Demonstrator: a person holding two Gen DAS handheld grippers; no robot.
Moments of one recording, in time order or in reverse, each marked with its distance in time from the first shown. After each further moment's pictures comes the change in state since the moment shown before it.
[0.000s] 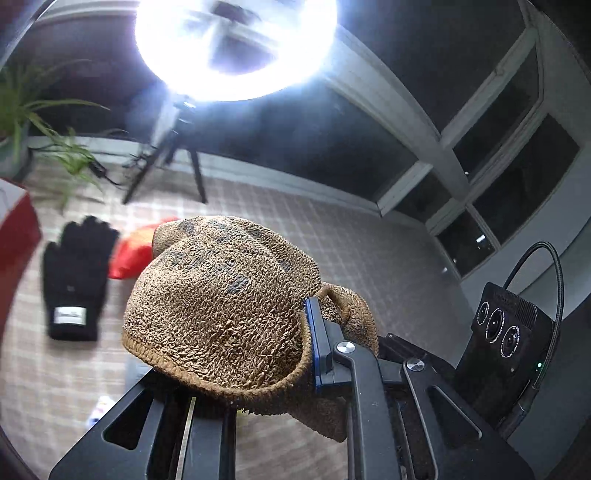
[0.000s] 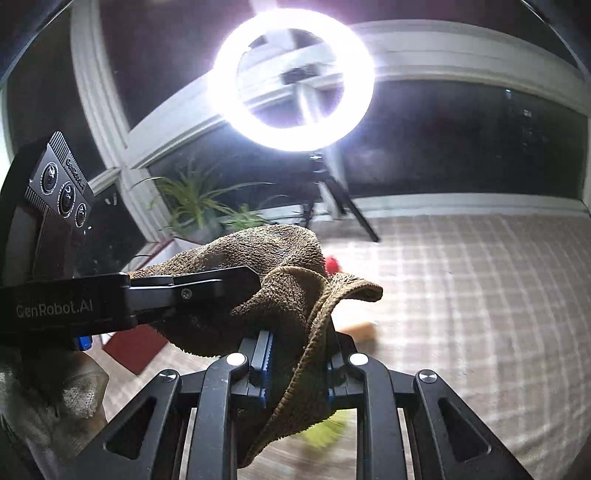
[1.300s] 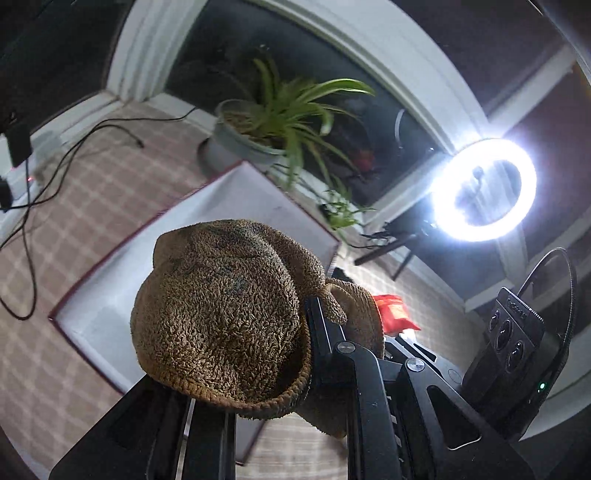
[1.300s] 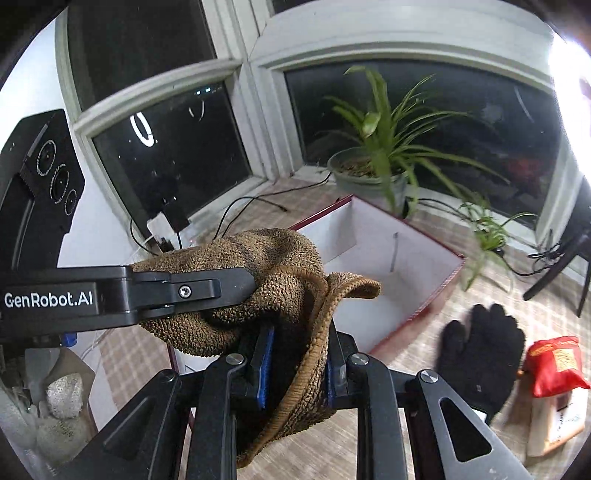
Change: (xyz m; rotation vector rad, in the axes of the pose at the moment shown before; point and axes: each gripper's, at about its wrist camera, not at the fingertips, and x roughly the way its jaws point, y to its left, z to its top) left arm -0.189 0.291 0.009 -0.392 -0.128 0.259; right arm 0.211 0.316 0.013 -0.304 0.204 0.207
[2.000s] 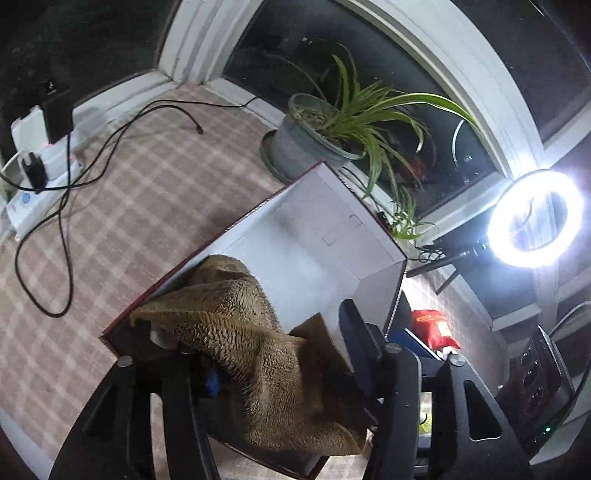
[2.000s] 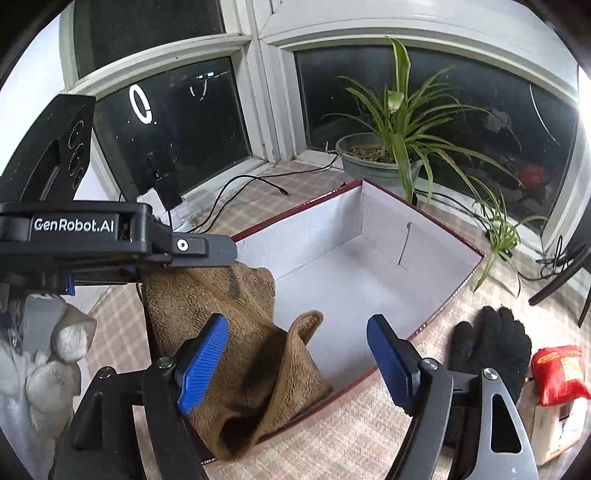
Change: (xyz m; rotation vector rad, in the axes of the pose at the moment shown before) left arm 0.008 0.049 0.015 -0.108 0.028 0.137; right arm 0.022 0.008 -0.007 -0.049 0.042 -0.039
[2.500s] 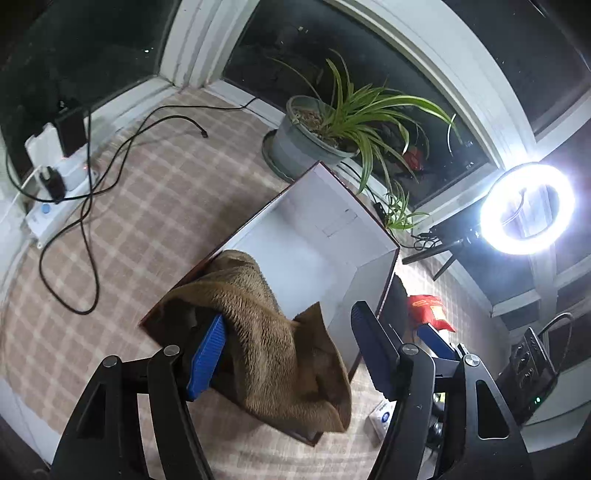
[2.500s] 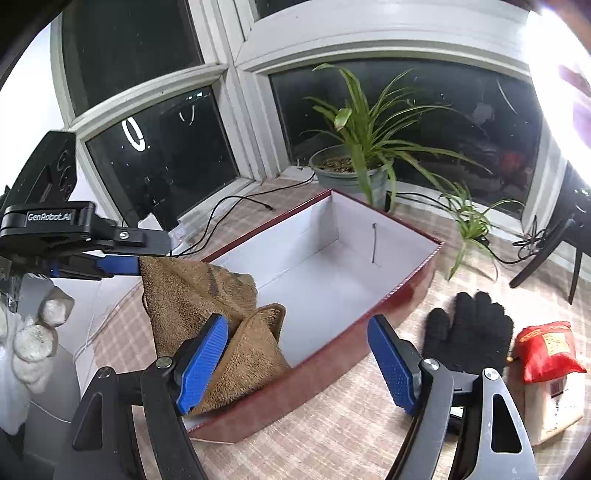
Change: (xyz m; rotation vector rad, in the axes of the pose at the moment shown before) left arm -0.036 -0.001 0.005 0.037 0.044 0.003; right arm -0.042 -0.033 -0.013 0.081 -0.064 0.008
